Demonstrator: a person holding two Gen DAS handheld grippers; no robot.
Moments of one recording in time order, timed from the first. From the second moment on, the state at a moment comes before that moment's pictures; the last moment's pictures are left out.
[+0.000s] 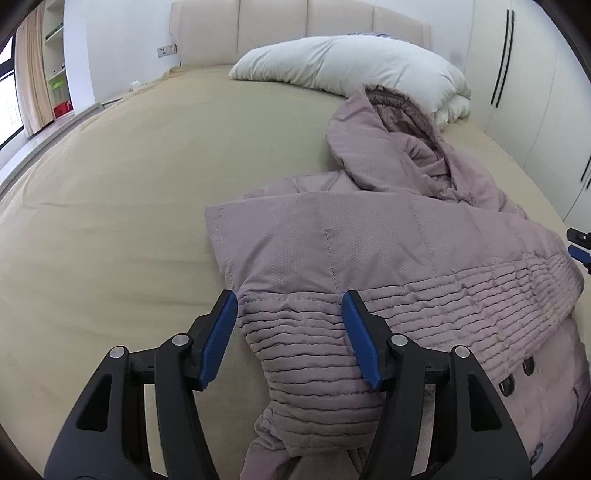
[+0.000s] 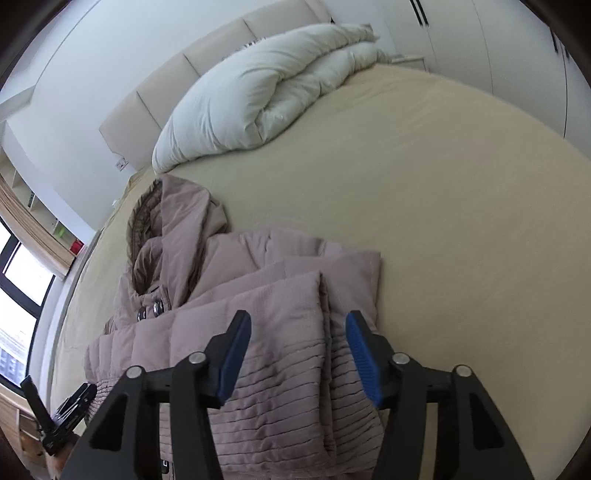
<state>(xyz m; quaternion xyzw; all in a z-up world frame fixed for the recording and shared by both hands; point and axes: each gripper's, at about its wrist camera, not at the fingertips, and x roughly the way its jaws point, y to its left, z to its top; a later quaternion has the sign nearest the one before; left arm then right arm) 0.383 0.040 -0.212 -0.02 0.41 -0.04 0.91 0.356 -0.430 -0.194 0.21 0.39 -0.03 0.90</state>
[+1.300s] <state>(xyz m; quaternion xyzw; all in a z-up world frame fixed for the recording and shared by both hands) 0.683 -0.065 -0.182 0.00 0.44 -0.07 0.90 0.638 -0.315 -0.177 0.12 0.46 0.09 0.87</state>
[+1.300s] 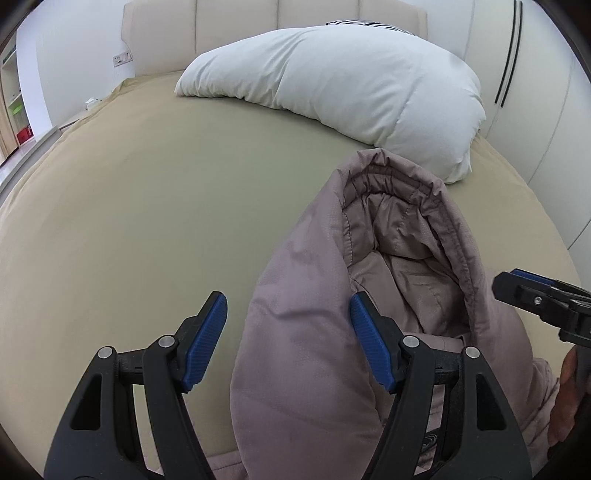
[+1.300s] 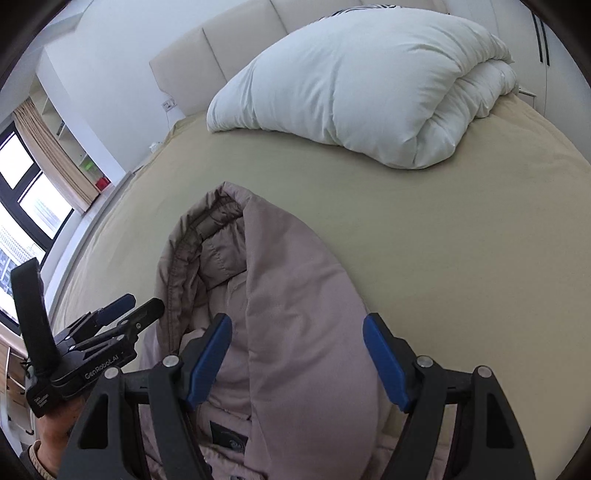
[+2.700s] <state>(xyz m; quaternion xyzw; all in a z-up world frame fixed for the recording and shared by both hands) 0.328 -0.017 -0.101 -0.05 0.21 -0.12 0.97 0.340 -0.307 -0.111 0.05 0.29 0.07 0.95</state>
